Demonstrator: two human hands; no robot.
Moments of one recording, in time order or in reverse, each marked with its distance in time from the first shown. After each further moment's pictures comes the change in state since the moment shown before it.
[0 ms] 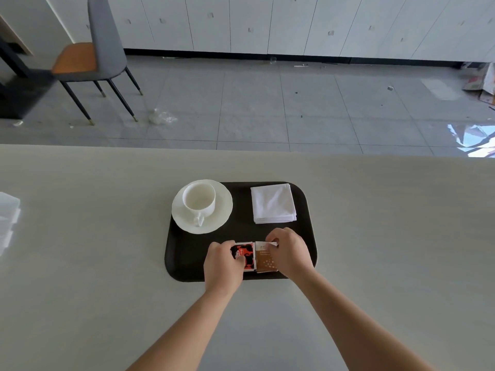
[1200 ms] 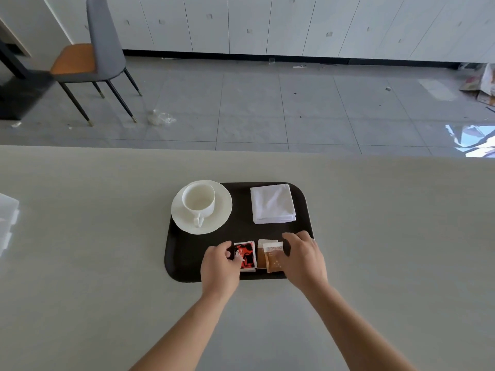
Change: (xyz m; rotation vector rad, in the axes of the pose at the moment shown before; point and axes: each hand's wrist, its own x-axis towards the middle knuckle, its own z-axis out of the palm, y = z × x) left_hand -0.005 -0.003 -0.006 -0.111 -0.006 -0.046; right_hand -0.025 0.014 -0.013 -0.127 0.064 0.046
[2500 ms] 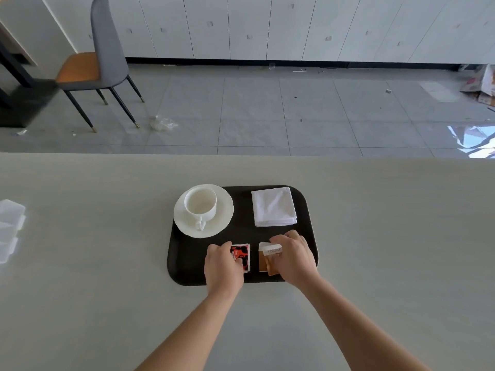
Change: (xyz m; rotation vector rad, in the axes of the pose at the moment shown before) left_hand 0.002 0.013 -0.001 0.166 0.021 0.016; right_hand 0.010 -0.016 0.001 0.007 -0.114 -0.059
